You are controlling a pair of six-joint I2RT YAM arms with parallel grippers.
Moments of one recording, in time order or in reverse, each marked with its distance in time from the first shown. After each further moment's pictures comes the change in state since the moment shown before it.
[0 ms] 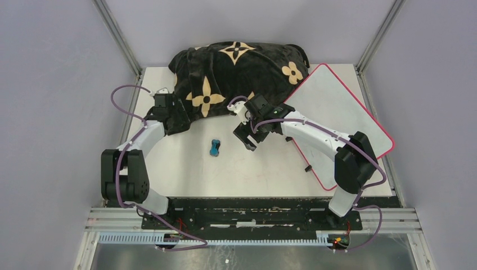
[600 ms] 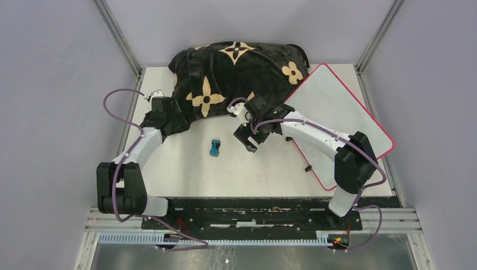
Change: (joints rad) left arm -0.001 -0.120 -0.062 -0.006 -0.060 -0.039; right arm 0.000 0.000 0.002 -0.031 -0.003 -0.010
